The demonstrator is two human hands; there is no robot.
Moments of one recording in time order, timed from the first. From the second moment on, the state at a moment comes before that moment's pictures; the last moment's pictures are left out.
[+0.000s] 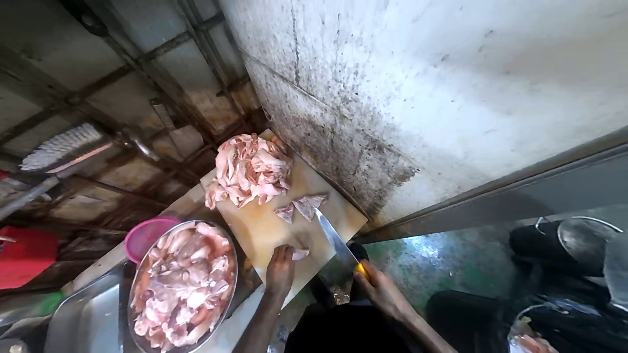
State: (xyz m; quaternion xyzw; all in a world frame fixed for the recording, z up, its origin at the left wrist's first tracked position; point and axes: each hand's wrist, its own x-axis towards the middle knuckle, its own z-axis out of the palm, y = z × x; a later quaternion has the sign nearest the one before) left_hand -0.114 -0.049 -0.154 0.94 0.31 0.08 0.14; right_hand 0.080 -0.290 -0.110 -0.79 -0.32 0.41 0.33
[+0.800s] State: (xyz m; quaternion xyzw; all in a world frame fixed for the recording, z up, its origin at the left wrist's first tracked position) left_hand -0.129 -0.068 -0.112 0.82 0.49 -0.01 0.30; right_hand 0.080 -0.304 -0.121 -0.81 -0.32 0.41 0.27
